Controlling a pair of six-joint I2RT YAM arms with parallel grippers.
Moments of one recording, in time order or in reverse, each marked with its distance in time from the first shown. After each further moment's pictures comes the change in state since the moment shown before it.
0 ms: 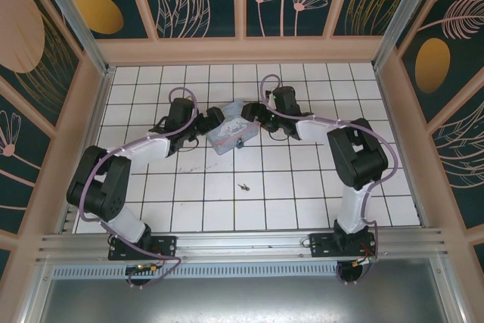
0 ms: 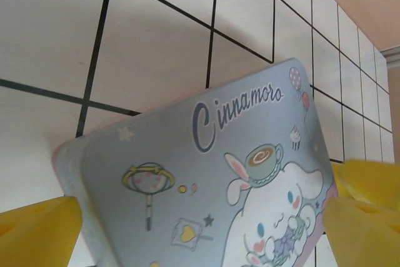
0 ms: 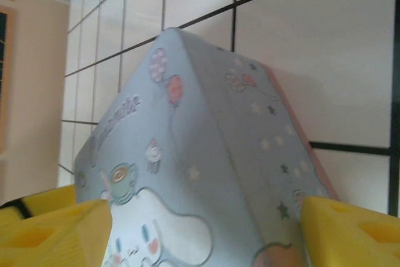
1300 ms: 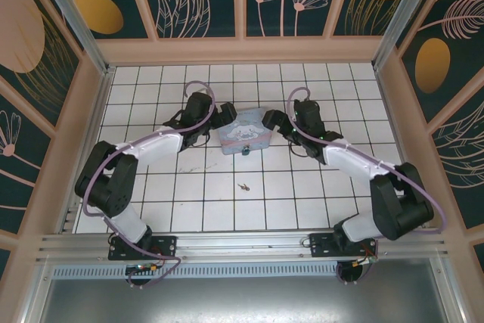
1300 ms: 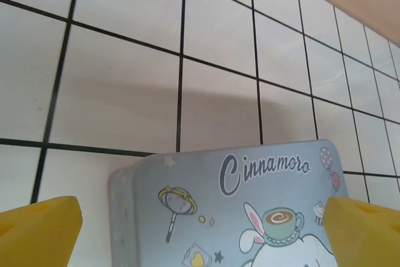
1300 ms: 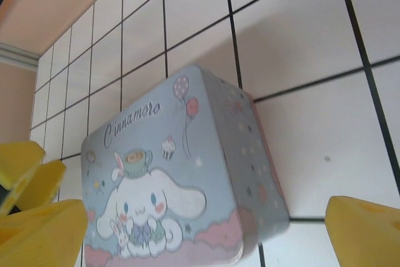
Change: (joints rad) left arm -0.123 0.035 0.129 -0.076 -0.210 0.084; right arm -0.003 -0.483 -0.314 -0.154 0.309 0.020
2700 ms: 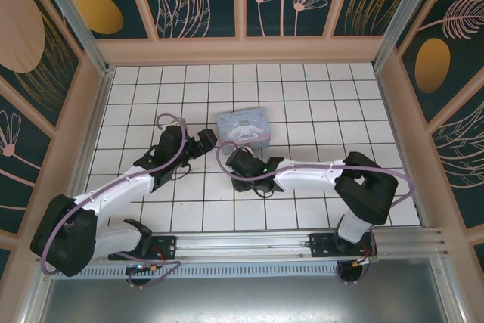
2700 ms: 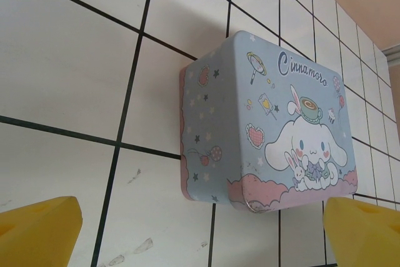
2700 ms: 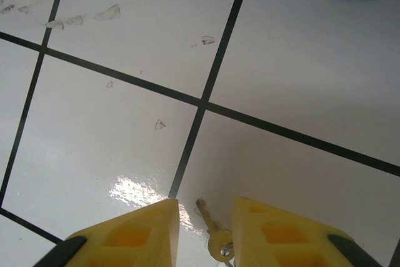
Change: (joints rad) left arm 0.000 -0.454 -0.439 0.005 0.018 -0.149; right arm 0.611 0.247 0.116 -0.300 0.268 -0.109
